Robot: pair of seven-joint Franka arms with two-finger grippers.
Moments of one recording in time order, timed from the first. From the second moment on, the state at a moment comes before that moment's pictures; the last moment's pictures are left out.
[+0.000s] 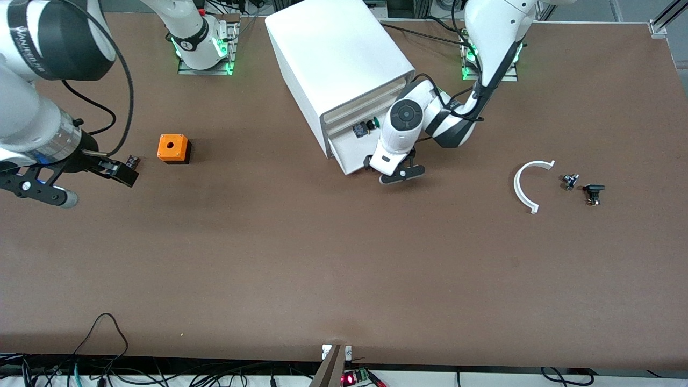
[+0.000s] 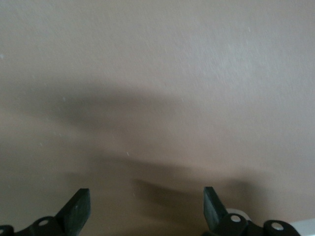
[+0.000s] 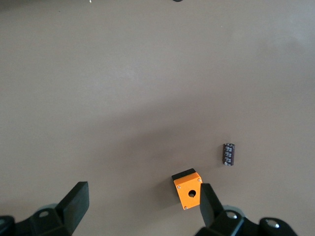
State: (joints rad) left arm -0.44 0.50 -0.28 -2.01 0.06 2.43 -1.01; right arm 0.07 0.26 0.09 -1.38 -0.15 1.59 0.47
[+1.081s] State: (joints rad) left arm -0.41 0.46 -0.39 -2.04 0.06 2.43 -1.02; right arm -0.02 0.10 -0.06 -1.64 0.00 1.71 -0.06
